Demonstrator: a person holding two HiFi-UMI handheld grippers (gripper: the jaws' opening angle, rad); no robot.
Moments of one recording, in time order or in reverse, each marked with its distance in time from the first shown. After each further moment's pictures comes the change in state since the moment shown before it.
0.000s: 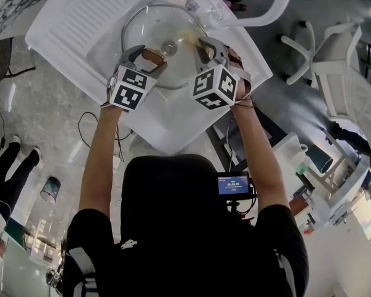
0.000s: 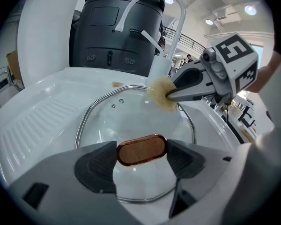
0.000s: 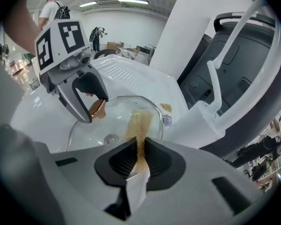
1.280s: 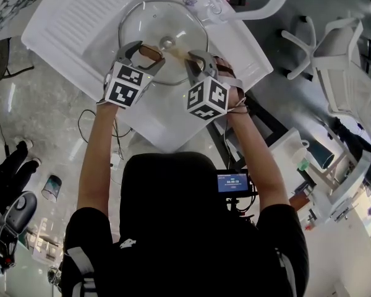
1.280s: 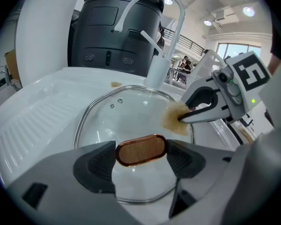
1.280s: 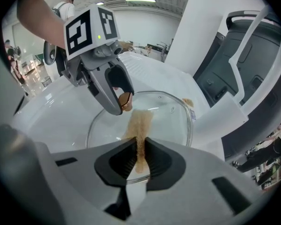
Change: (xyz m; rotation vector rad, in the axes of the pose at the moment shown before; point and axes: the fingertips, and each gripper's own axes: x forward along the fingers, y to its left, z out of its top) left arm 0.002 -0.001 -0.001 -0.001 -0.006 -0.020; right arm -0.003 0.061 -0.019 -0.050 0.013 0.120
